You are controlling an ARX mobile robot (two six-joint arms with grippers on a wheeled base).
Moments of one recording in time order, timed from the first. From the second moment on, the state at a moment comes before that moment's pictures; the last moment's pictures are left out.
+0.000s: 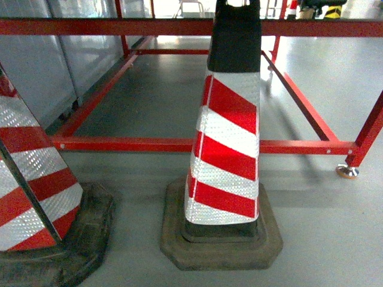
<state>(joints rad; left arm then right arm) 0.00 0.01 0.02 -0.01 0.00 0.00 0.00 0.01 0.01 -0.01 0.00 0.00</state>
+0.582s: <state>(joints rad) 0.00 0.01 0.02 -0.01 0.00 0.00 0.00 0.01 0.01 -0.01 0.00 0.00</state>
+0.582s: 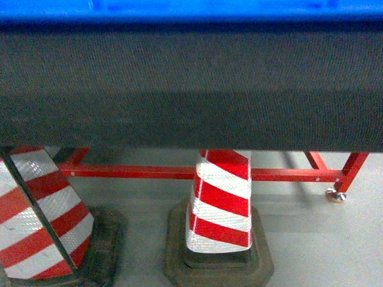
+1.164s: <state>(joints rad) 0.00 0.01 0.02 -0.01 0.00 0.00 0.00 0.01 0.01 0.00 0.00 0.00</state>
